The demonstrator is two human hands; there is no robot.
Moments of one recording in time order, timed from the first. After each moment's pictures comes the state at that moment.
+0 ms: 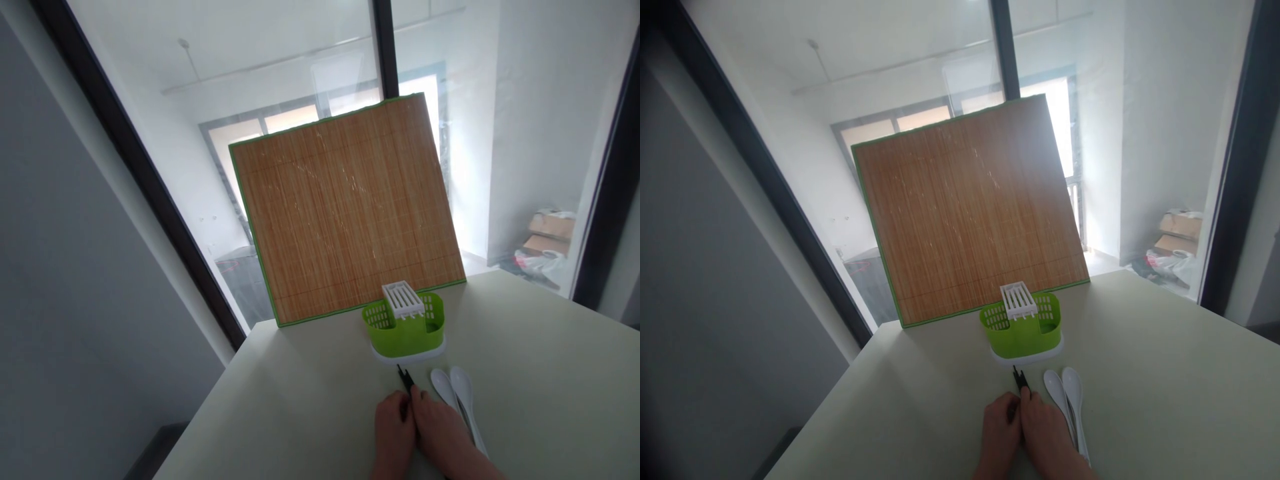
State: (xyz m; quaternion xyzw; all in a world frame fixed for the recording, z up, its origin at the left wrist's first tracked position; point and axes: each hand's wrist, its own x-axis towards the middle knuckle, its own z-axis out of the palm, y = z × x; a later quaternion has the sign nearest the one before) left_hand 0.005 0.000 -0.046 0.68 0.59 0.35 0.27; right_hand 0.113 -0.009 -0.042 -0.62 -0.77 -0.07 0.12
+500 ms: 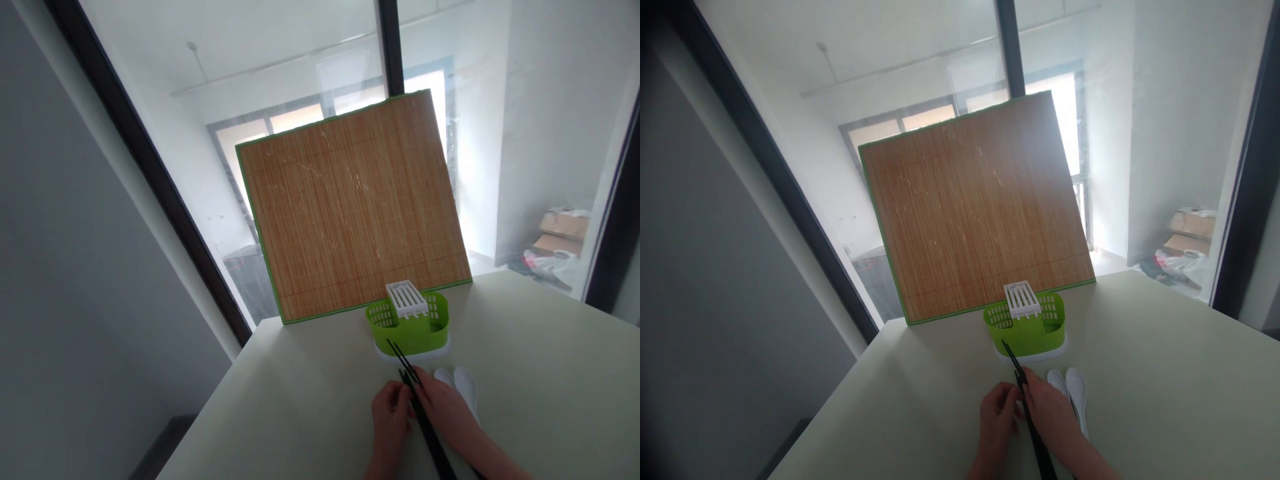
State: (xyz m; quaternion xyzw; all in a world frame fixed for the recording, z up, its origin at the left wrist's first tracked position) left_hand 0.002 0.010 -0.054 0.55 0.51 0.49 0.44; right_hand 0.135 0.012 -0.032 -0.57 -0.76 0.12 0.30
